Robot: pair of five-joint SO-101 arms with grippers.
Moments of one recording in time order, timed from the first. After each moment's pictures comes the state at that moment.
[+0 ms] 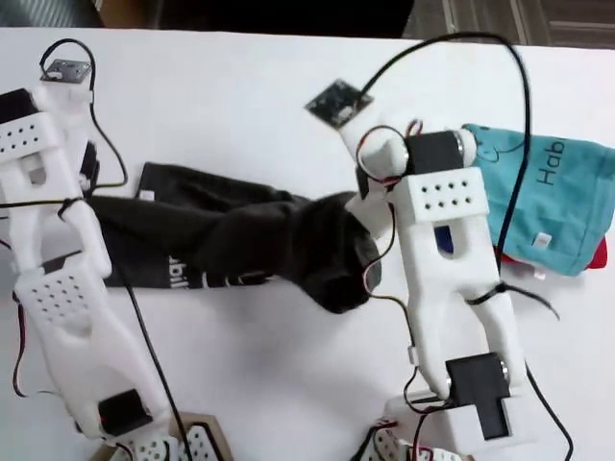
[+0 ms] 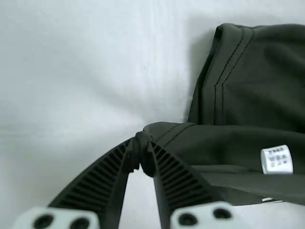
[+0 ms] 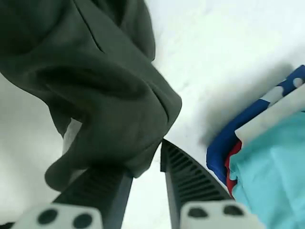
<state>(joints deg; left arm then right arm) -29.9 43.4 -52.3 101.1 -23.8 -14.1 -5.5 -4.6 95.1 32.6</state>
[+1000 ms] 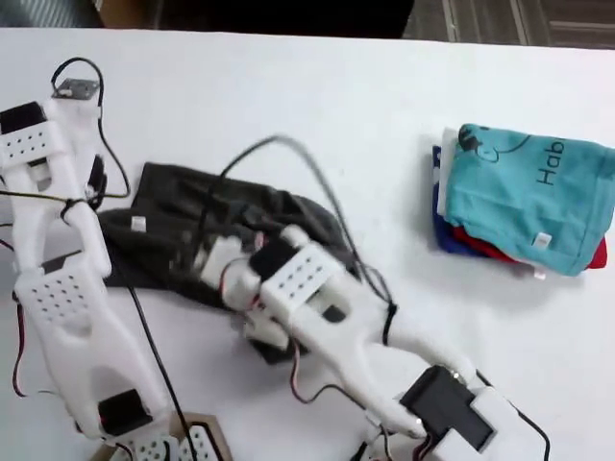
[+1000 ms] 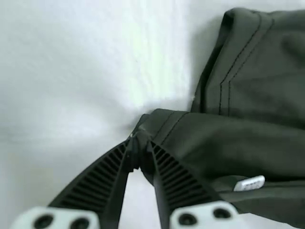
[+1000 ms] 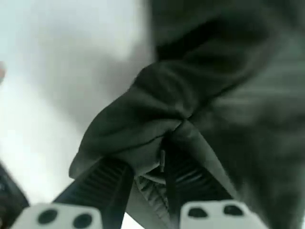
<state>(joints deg) -30.0 43.5 -42.6 95.1 -23.8 -51.3 -5.5 28.9 76.9 28.6</state>
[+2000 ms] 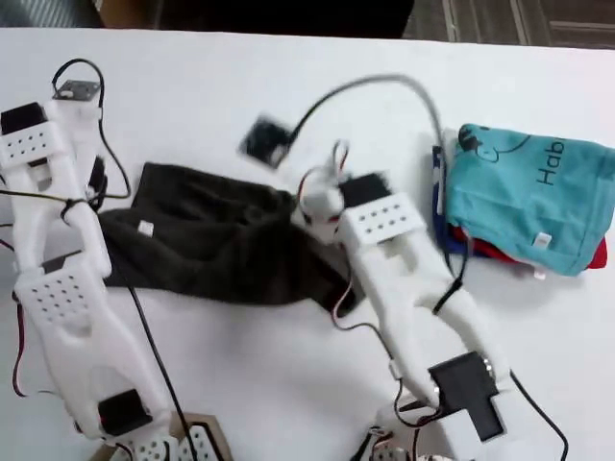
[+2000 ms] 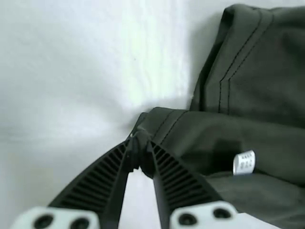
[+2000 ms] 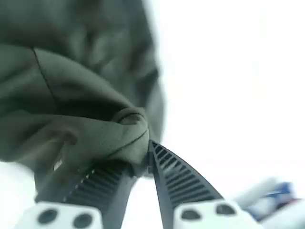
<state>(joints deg) -29.9 43.5 -42.2 95.1 -23.8 -24.0 -5.3 14.4 56.1 38.9</state>
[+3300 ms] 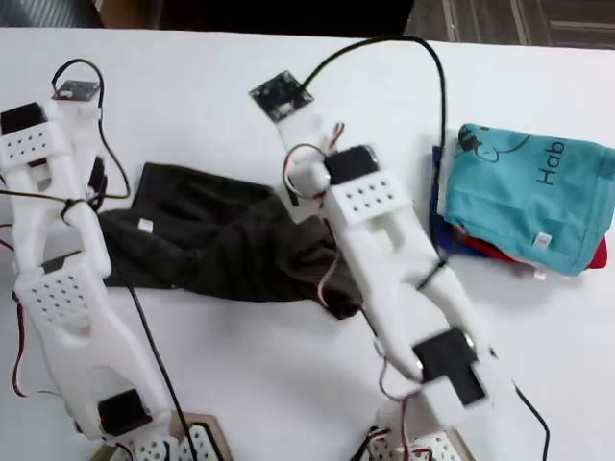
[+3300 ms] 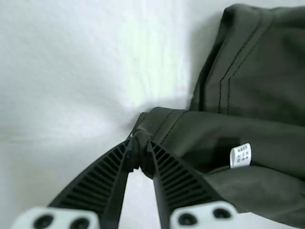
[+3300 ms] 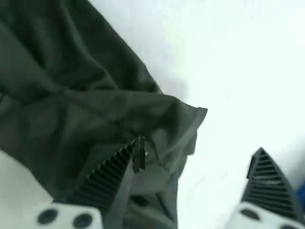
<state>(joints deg) -29.9 43.5 -42.2 95.1 -23.8 -27.3 6.4 0.8 67.1 11.4</state>
